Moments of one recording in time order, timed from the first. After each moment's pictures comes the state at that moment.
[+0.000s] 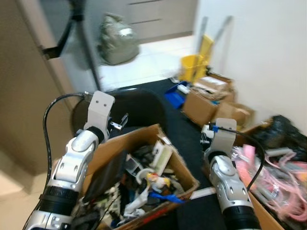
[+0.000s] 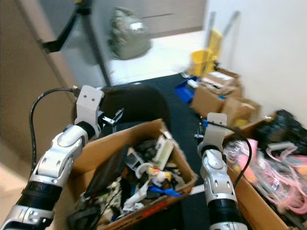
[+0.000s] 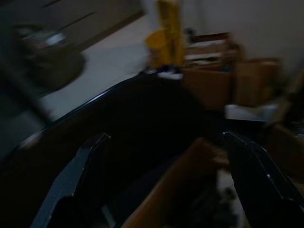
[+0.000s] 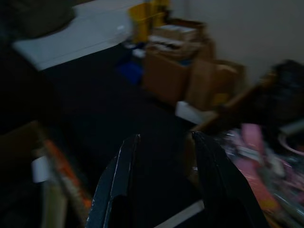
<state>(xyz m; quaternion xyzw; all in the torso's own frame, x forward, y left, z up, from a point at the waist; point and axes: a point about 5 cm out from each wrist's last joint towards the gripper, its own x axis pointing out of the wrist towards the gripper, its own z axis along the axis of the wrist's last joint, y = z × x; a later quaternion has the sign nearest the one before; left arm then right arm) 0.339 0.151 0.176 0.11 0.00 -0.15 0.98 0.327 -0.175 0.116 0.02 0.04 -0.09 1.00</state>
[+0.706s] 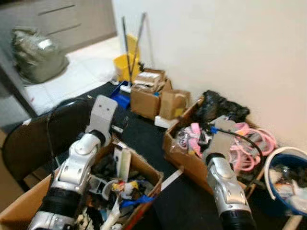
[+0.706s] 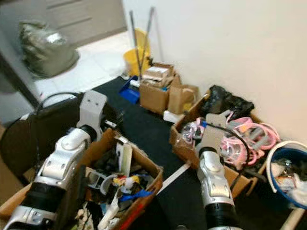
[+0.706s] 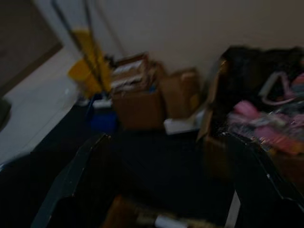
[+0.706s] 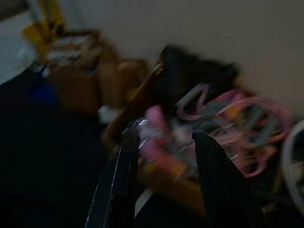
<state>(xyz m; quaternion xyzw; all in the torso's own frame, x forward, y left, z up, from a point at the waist) 0.339 0.145 0.166 0.12 0.01 -0.15 0.98 0.322 -0.183 0.117 0.02 0.03 -0.12 0.99</state>
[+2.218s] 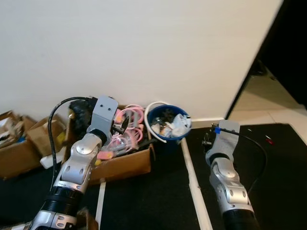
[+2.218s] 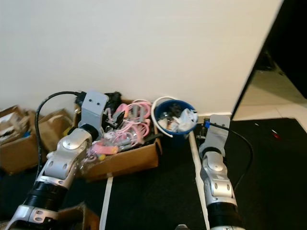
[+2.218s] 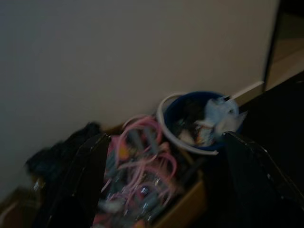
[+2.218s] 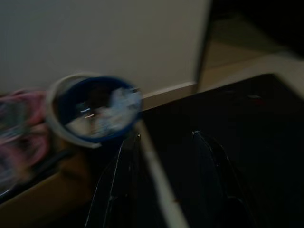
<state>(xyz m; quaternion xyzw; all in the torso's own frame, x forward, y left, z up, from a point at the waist) 0.341 0.145 0.166 0.12 0.00 -0.14 0.98 0.319 -0.190 0.109 0.01 0.05 -0.14 0.99</state>
